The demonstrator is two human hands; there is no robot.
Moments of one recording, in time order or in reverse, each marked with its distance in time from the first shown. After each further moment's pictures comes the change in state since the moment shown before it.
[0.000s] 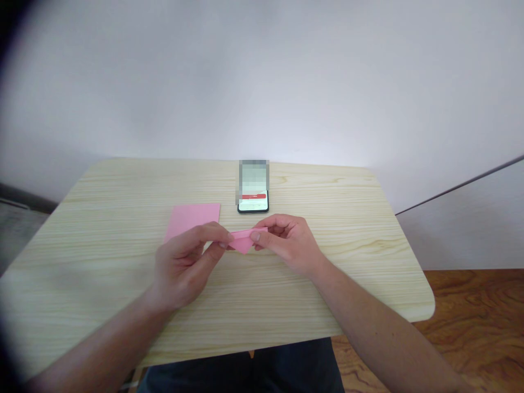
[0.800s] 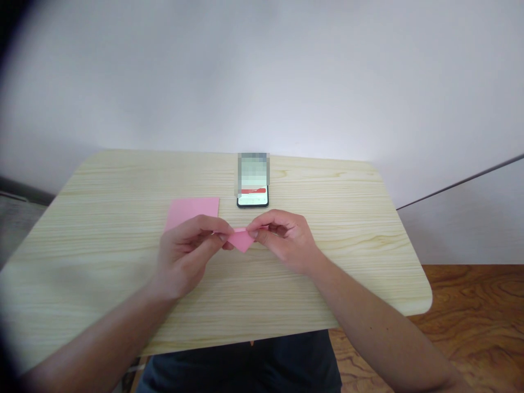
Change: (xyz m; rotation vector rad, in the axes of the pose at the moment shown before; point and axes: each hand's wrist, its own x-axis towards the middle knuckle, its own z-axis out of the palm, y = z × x) left_hand 0.006 0.002 0.003 -0.192 0.025 -0.188; right_hand -0.002 0.008 0.001 -0.094 0.009 -0.194
